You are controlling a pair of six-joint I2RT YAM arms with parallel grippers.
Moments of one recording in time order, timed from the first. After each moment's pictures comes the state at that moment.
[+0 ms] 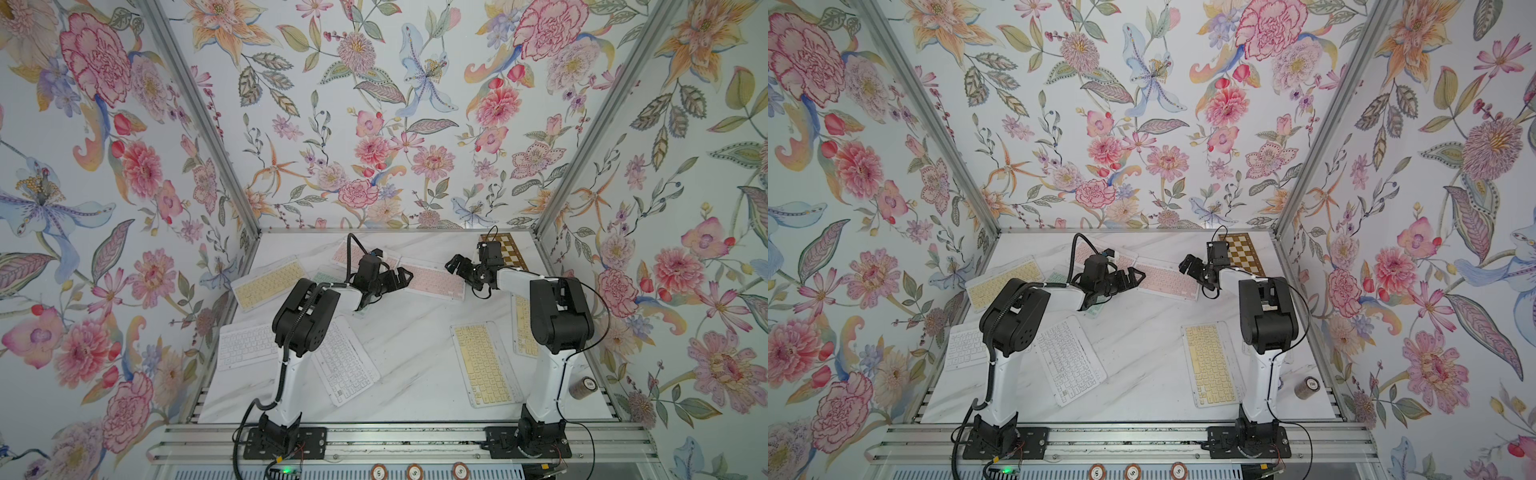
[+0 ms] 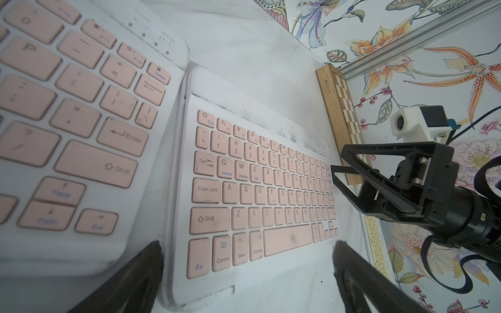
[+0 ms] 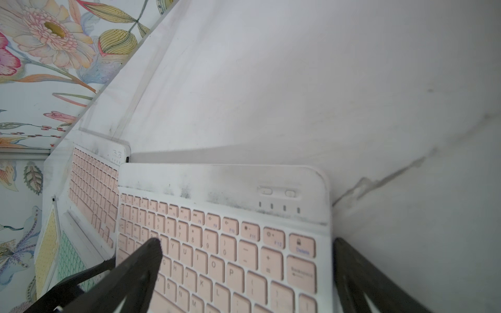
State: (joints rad) left arm -0.48 2.18 1.27 0.38 0.37 -0.74; right arm 0.15 2.07 1.34 -0.09 -0.28 0.60
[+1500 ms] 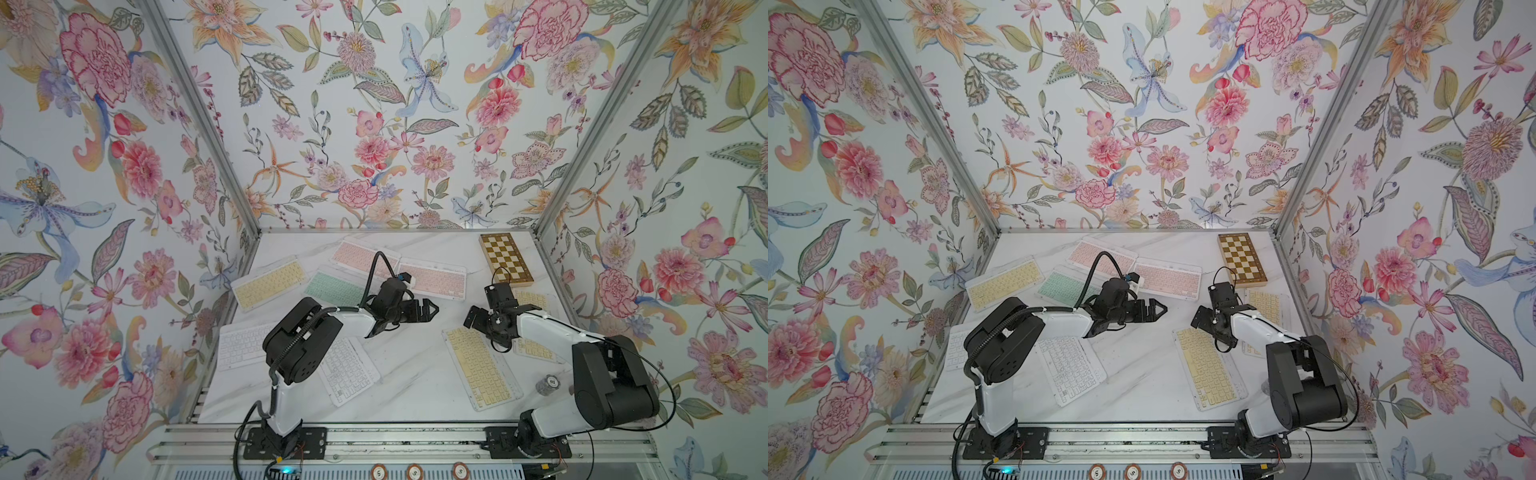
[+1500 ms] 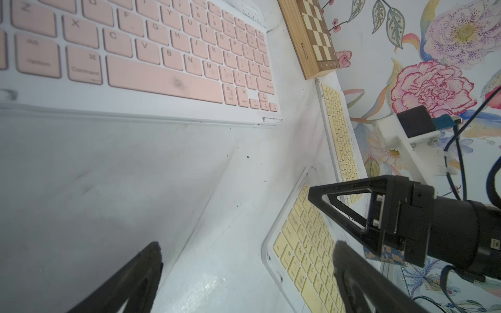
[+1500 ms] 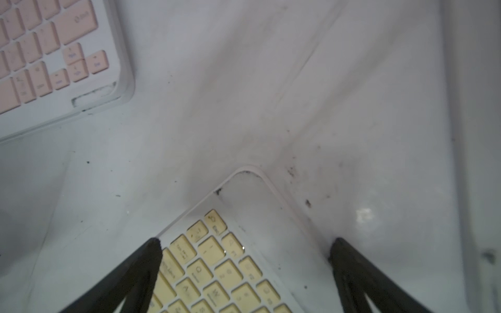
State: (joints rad) left arm -0.73 1.96 1.04 0.33 0.34 -0.73; right arm 0.27 1.52 0.77 -0.41 0.01 0.69
